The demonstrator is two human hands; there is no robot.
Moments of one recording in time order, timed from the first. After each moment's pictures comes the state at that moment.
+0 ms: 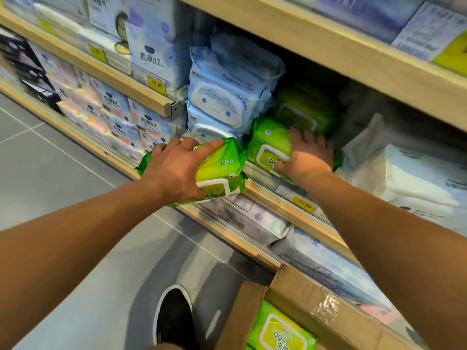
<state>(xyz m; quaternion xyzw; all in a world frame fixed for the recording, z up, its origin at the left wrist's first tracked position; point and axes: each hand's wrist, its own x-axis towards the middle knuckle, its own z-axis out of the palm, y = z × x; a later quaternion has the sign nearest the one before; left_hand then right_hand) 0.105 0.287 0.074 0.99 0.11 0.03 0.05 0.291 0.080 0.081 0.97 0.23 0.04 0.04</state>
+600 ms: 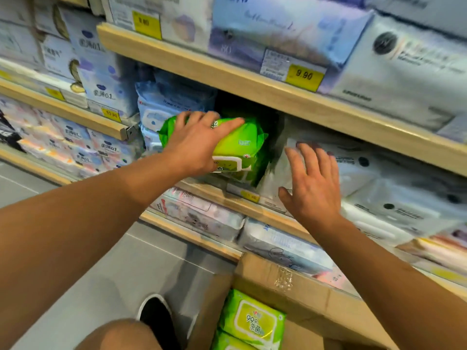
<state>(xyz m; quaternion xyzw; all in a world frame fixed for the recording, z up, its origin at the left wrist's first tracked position) 0.160 0.185 0.169 0.99 -0.02 0.16 -0.05 0.182 -0.071 0.141 0.93 0.25 0.26 0.01</state>
